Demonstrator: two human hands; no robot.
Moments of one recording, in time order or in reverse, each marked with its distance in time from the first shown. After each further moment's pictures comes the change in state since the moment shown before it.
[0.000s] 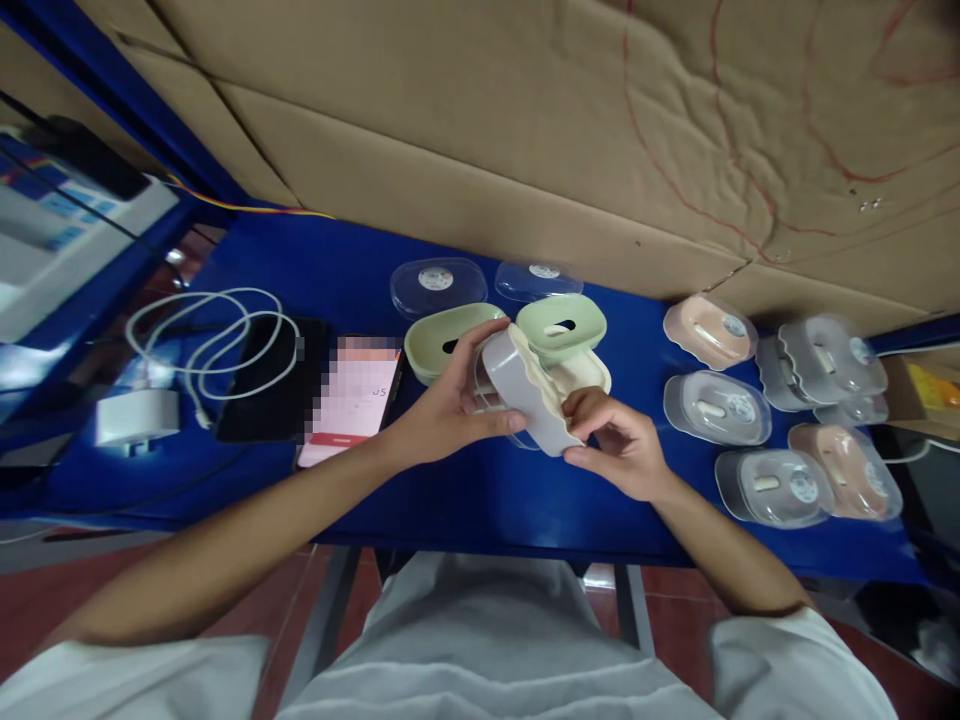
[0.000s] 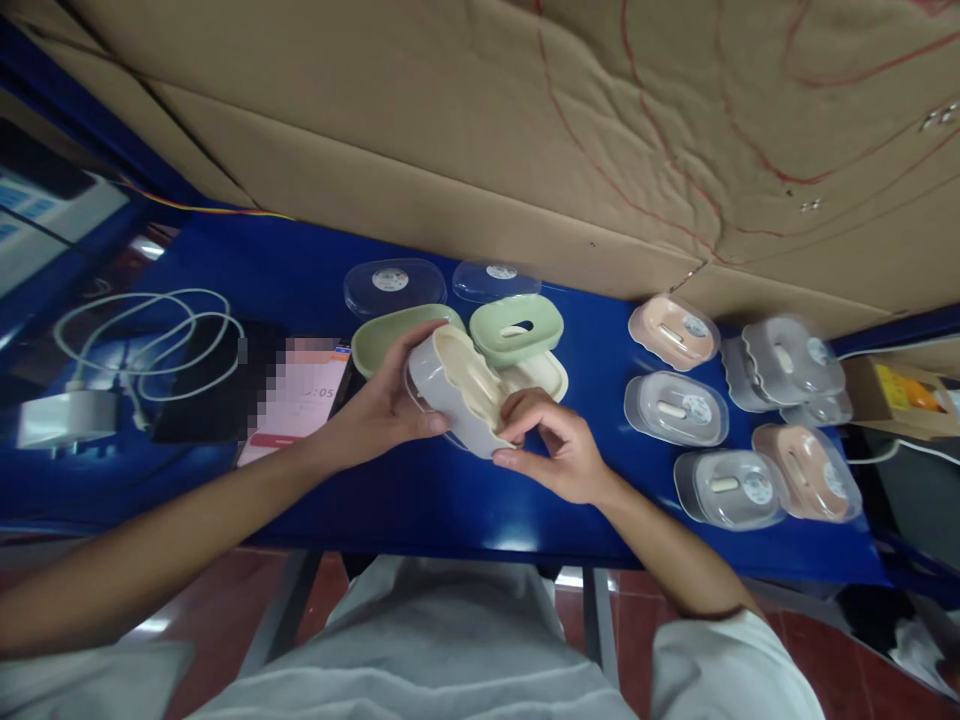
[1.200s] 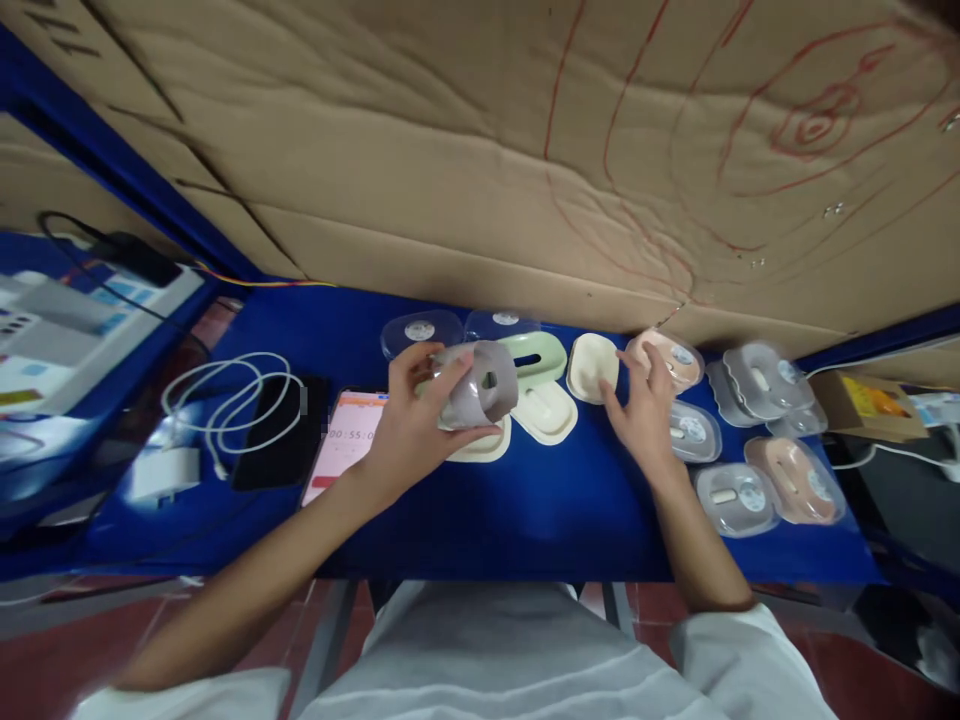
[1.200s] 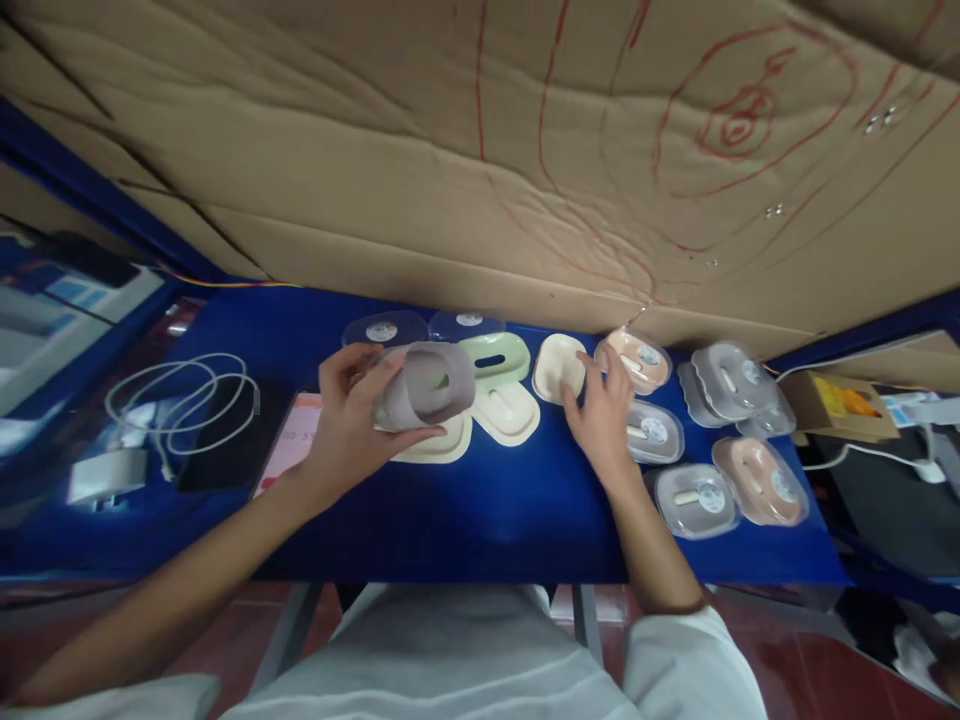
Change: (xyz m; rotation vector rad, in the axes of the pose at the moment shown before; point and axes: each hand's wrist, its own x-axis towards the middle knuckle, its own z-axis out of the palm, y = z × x) left_hand 0.013 0.022 -0.017 1.151 0.381 0.477; right_hand 0.005 0.025 -0.093 -1.286 0.413 0.236
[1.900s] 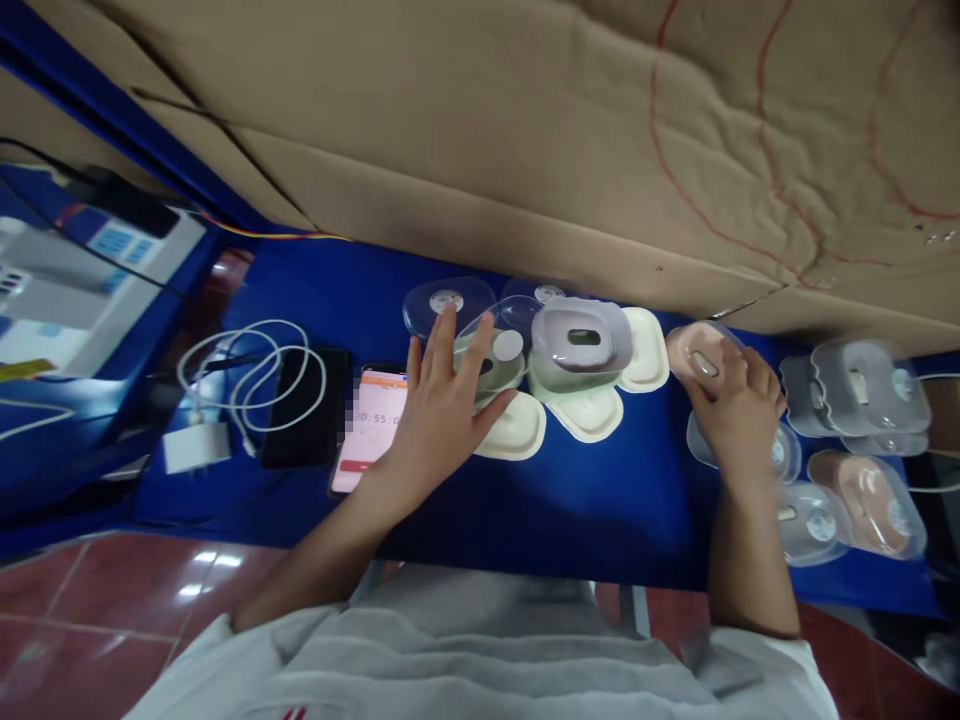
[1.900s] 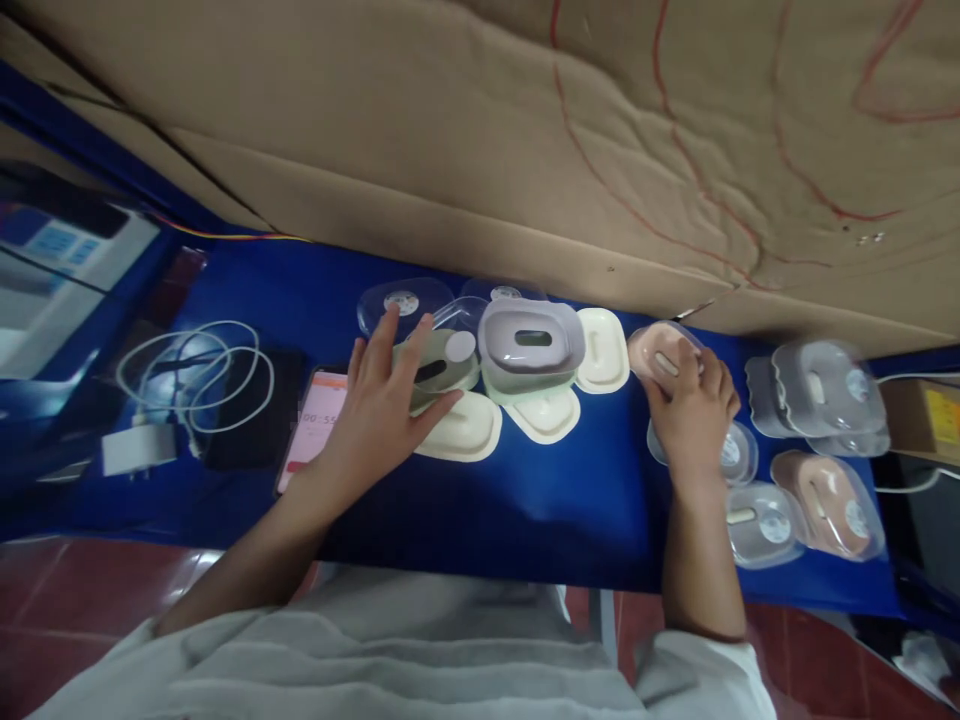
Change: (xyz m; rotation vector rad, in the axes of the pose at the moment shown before) left_hand 0.003 -0.003 0.006 0.142 -0.289 -0.269; right_hand 0.008 0.049 -0.011 -0.333 -0.136 0.199
